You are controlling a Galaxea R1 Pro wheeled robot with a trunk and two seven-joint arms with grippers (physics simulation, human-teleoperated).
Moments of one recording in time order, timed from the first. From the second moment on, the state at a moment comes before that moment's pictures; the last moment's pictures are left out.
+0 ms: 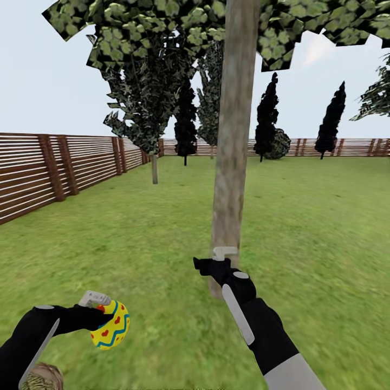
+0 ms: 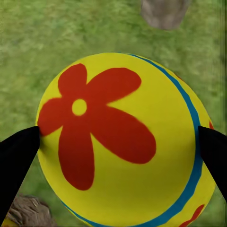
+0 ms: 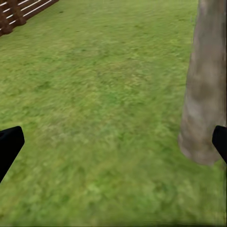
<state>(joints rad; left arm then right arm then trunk) -0.30 0.36 0.00 -1.30 -0.02 0.81 -0.57 -0.53 0.16 0.32 -1.24 -0.27 0.54 -0.17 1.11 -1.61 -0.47</state>
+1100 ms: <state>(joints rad) -0.30 0.35 -0.01 -1.30 -0.02 0.76 -0.45 -0.53 0.16 0.30 -1.25 -0.27 0.50 -0.17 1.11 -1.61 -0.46</state>
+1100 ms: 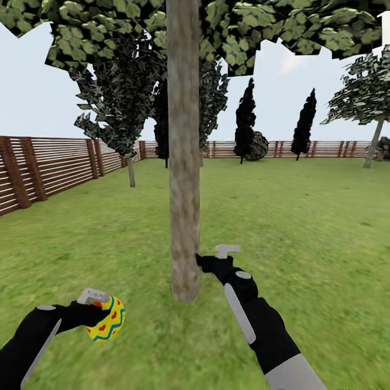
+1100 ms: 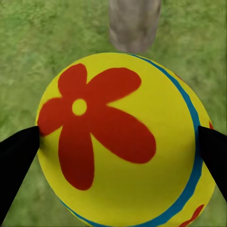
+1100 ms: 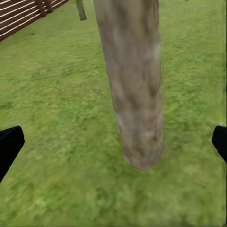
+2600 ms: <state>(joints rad) -0.31 0.05 -0.01 -1.23 -0.01 0.80 -0.05 -0.23 -0.01 0.03 -1.38 -0.26 0.69 -0.07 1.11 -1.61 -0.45</state>
